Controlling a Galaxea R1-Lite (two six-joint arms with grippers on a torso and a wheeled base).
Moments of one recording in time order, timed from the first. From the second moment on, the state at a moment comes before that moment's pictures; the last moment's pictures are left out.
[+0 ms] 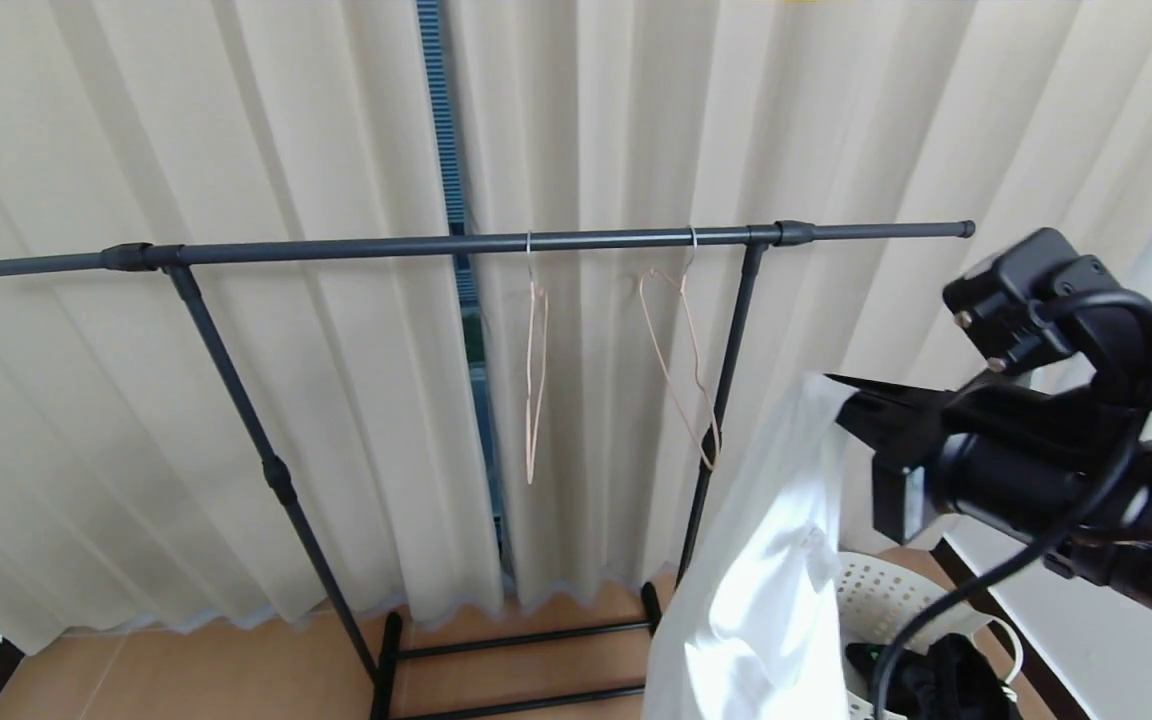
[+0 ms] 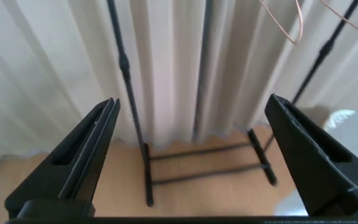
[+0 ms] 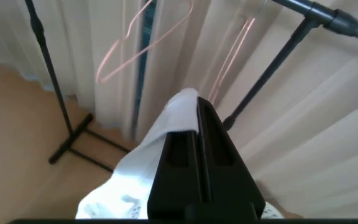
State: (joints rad) left arm -0.07 0.31 -0.14 -0.03 0.02 0.01; right arm 0.75 1.40 -0.73 -0.49 -0.31 -0.13
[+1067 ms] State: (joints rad) left arm -0.85 1.72 -0.92 -0.12 0.02 -0.38; right arm 0.80 1.61 -0.77 -0.66 -0.32 -0.07
